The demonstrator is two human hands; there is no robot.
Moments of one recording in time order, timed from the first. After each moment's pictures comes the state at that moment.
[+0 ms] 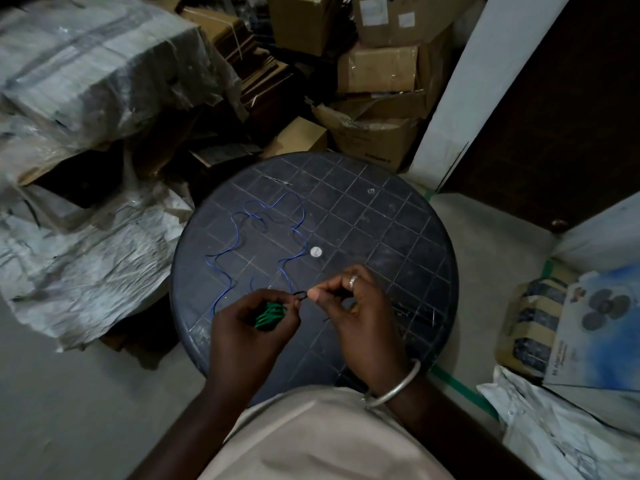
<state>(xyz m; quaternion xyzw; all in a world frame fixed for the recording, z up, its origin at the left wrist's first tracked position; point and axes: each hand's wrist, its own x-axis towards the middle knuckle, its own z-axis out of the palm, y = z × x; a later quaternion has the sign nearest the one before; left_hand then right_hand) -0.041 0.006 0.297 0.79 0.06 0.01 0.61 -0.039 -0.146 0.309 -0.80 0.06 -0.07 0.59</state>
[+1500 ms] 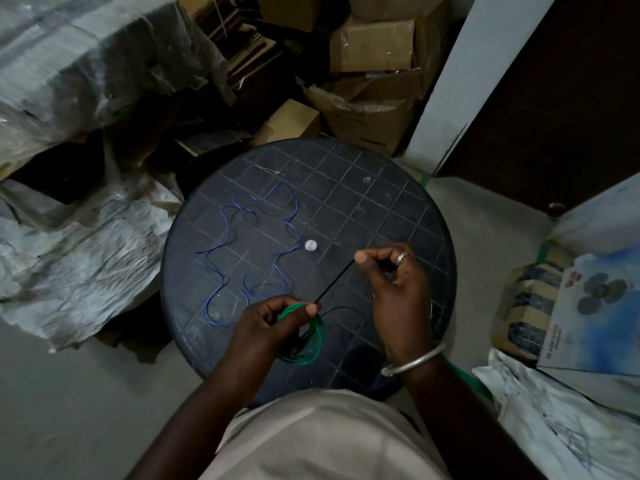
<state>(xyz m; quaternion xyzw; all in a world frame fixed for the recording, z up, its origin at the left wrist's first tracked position) -0.012 -0.009 0.269 0.66 0.11 -0.22 0.71 0.000 -0.188 0.285 -0.74 0.18 -0.15 0.63</state>
